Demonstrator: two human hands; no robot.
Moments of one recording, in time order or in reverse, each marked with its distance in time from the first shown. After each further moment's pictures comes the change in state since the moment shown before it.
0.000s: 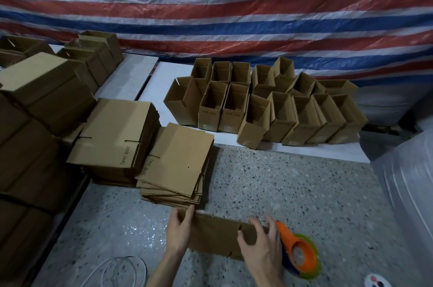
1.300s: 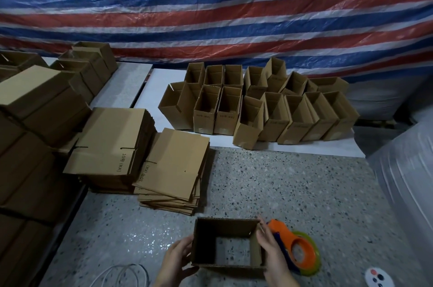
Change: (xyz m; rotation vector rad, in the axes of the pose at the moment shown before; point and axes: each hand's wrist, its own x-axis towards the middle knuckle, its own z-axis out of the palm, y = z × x) left_hand -0.029 -0.027 -0.022 -0.306 -0.298 -0.441; right_hand 0.023 0.051 -0.024 1.211 -0.345 0.359
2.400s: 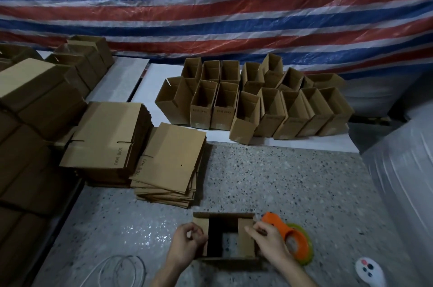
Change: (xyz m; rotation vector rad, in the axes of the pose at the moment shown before) left_hand 0.015 -0.005 0.020 0.584 -0.024 0.516; right_hand 0.002 -0.005 0.003 -0.695 -0.078 -0.078
